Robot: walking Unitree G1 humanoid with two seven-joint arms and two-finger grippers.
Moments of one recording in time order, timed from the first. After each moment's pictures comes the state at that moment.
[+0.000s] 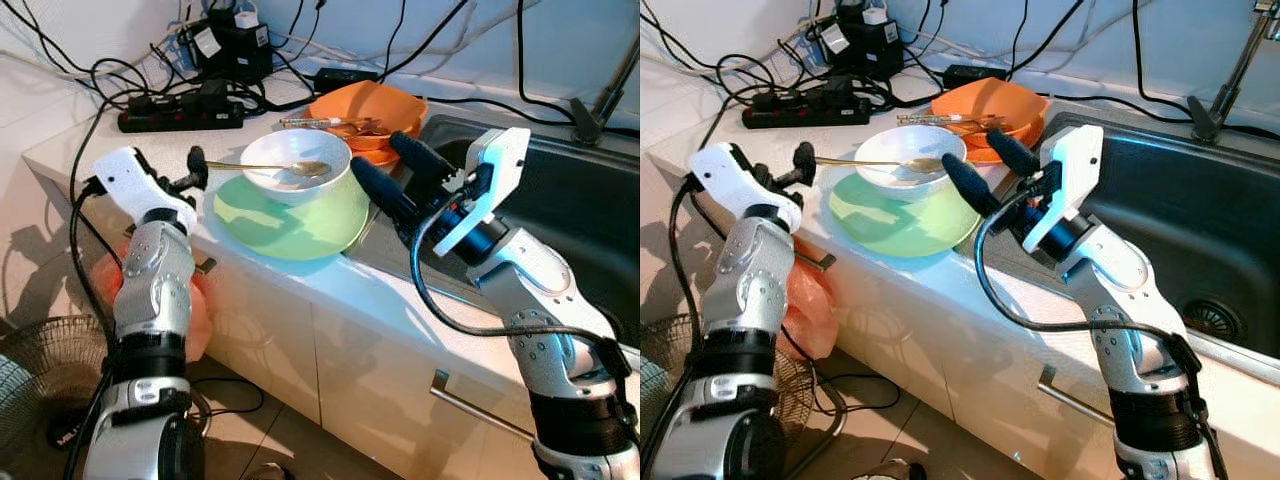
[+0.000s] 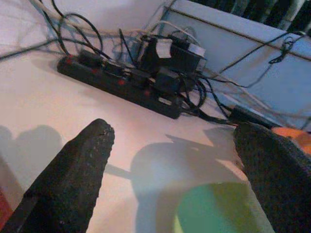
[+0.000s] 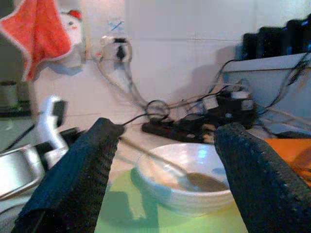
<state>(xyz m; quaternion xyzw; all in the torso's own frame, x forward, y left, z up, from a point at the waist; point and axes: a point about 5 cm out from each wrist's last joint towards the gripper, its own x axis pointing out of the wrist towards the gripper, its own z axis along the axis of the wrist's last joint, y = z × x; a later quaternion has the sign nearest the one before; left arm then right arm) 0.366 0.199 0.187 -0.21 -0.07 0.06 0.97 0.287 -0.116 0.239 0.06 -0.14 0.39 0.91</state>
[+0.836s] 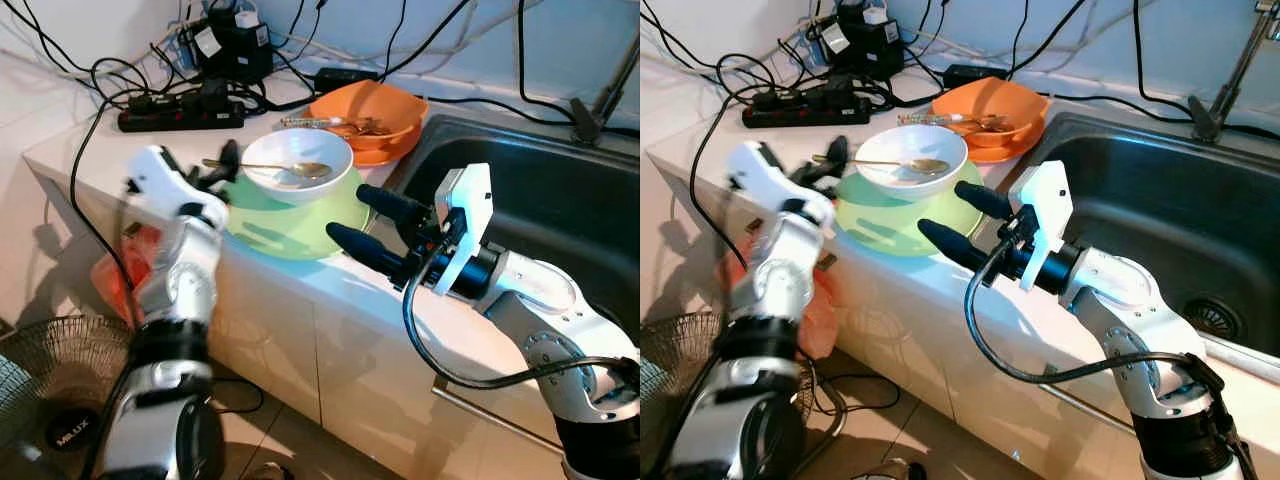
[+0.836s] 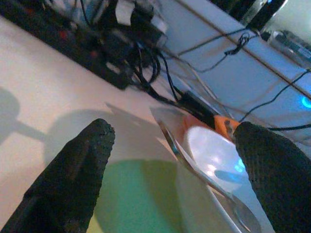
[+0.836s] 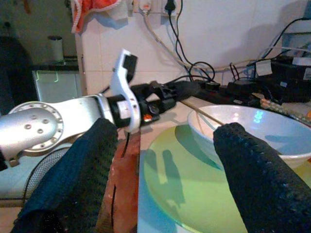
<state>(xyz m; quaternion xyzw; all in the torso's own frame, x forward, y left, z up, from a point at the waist) 0.379 0.168 0.184 -0.33 -0.05 -0.01 0.94 0.269 -0.111 0.225 0.00 -0.07 0.48 0.87</state>
